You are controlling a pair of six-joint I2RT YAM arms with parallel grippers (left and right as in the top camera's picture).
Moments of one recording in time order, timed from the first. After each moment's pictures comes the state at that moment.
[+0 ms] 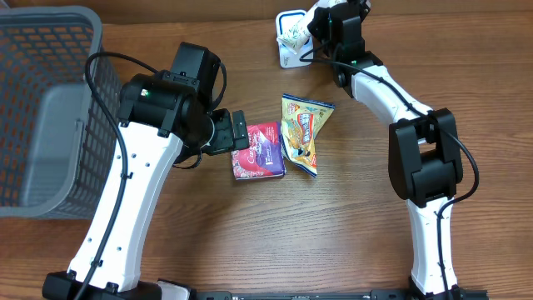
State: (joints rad) left arm -0.29 1.57 1.73 -1.52 0.05 -0.49; right arm 0.30 2.37 1.87 0.15 0.08 0.96
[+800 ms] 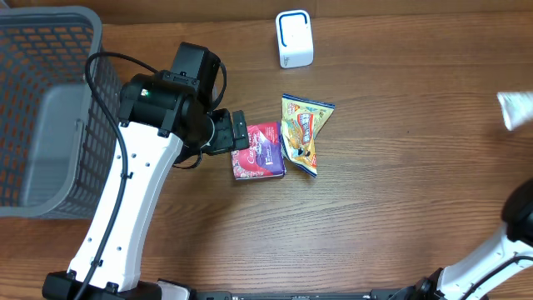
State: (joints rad) left arm -0.29 1.57 1.73 -1.52 0.06 -0.49; right arm -0.56 2.04 1.92 -0.98 0.30 0.91
